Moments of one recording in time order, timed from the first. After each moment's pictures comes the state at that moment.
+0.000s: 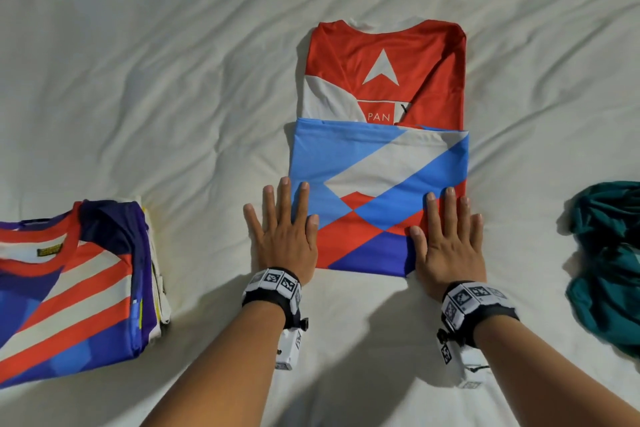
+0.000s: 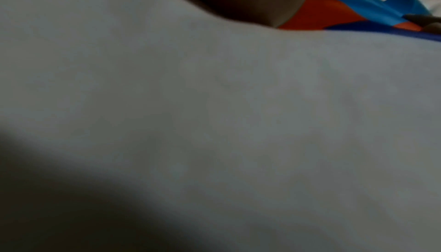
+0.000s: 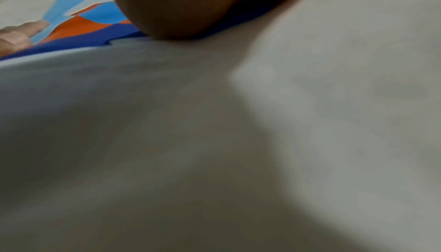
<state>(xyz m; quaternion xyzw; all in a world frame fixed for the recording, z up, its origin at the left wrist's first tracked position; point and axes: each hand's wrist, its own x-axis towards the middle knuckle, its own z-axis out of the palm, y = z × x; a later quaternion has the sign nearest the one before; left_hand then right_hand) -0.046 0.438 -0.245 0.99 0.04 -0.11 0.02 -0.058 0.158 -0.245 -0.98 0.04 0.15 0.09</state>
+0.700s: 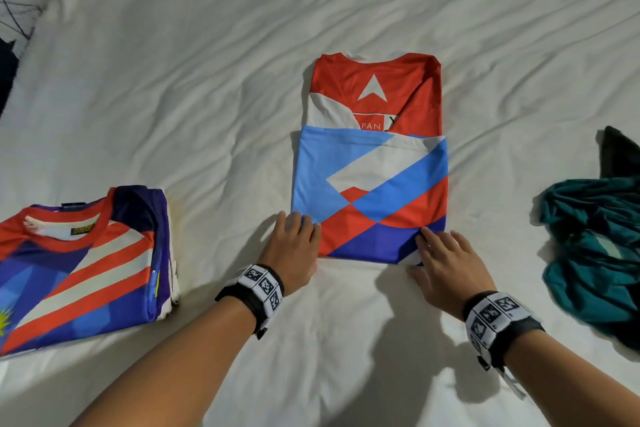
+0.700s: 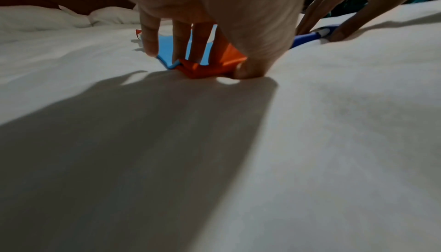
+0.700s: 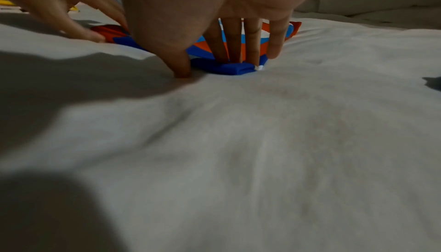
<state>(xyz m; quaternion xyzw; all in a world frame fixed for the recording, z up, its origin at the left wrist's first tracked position) -0.072 0.448 -0.197 0.94 -0.24 -0.18 -0.14 -0.095 0.133 -0.199 -0.97 -0.21 0.11 0.00</state>
